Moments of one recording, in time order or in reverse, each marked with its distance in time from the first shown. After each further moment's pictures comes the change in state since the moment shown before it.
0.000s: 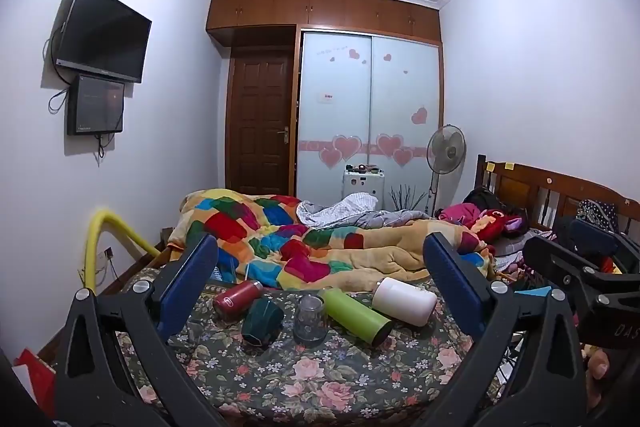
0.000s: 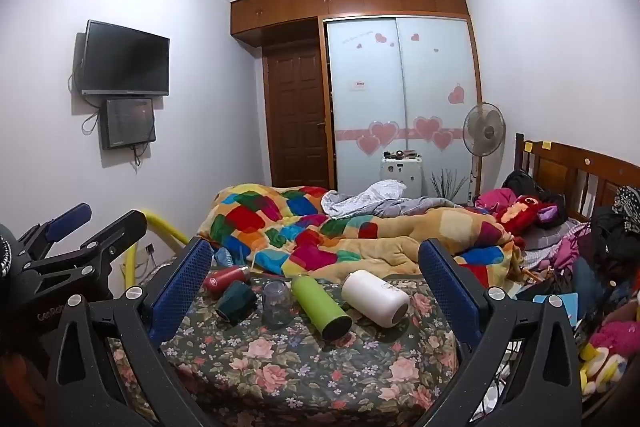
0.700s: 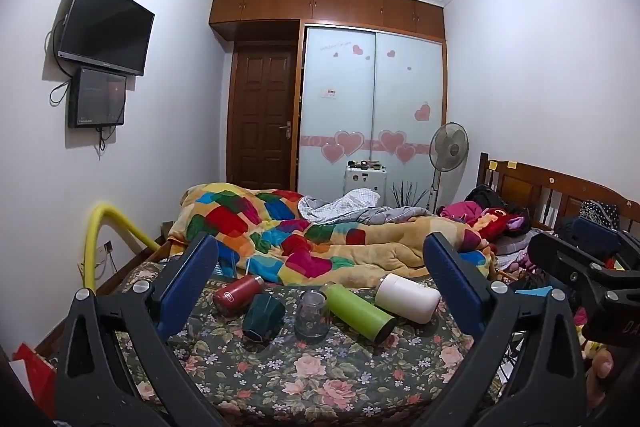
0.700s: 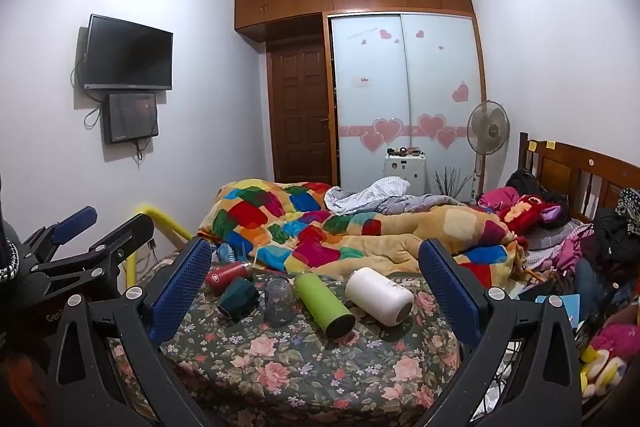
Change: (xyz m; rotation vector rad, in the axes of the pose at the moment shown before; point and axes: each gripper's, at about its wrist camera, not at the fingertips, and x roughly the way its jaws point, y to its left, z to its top) left arm 0.011 0.003 -0.008 -0.020 0.026 0.012; right arm 0.003 0.002 0.000 -0.010 0.018 -0.003
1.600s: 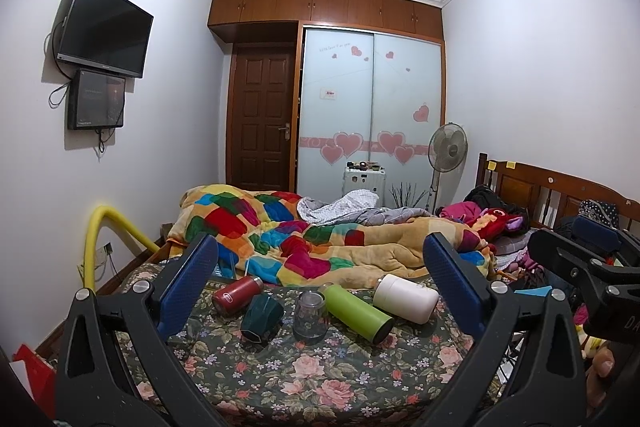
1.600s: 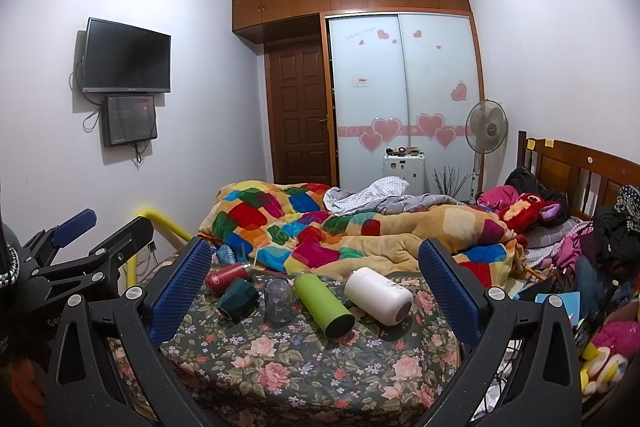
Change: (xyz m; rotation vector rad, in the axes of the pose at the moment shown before) left arm -0.002 0.001 0.005 -0.003 -0.002 -0.006; right arm -0.001 -0.001 0.000 0.003 0.003 0.000
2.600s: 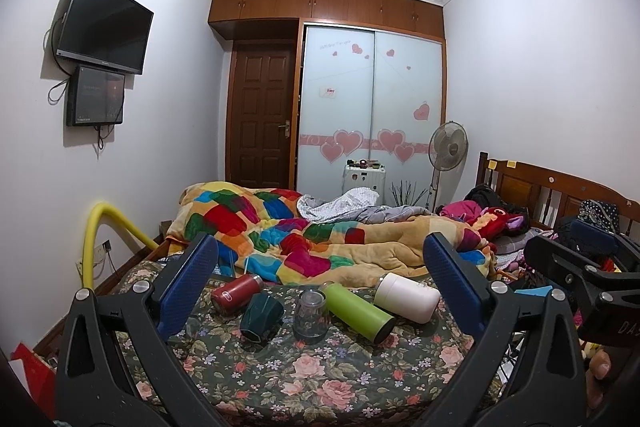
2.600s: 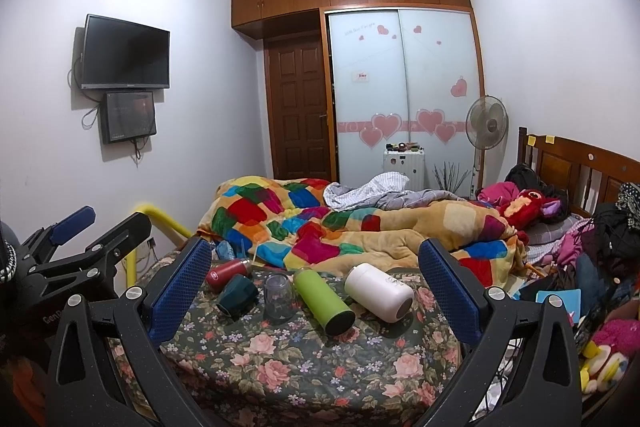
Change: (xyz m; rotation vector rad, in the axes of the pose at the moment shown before) left arm 0.003 0.000 -0.001 -0.004 0.007 0.001; right arm 0.005 0.001 -0.002 0.000 0.013 0.002
